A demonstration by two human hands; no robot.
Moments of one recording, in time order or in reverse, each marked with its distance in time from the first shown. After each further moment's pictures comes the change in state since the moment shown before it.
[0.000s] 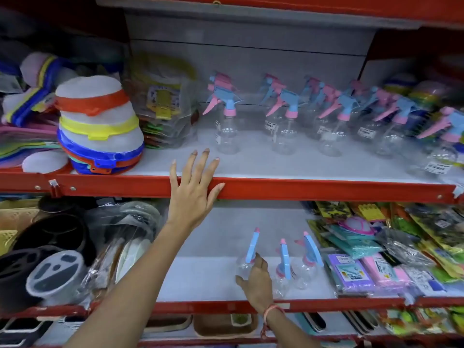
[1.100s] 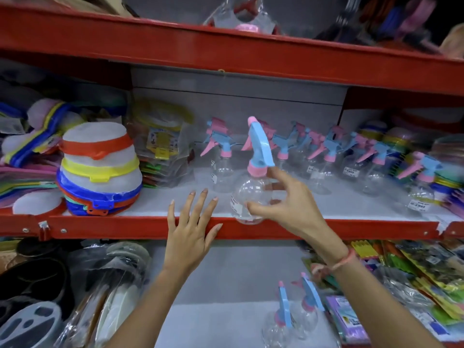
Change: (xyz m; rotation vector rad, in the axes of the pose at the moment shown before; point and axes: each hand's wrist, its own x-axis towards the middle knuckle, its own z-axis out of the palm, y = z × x) left_hand -0.001 0.000 0.005 0.057 0.028 0.004; right_hand -0.016 -0.185 -0.235 0.196 0.292 -0.663
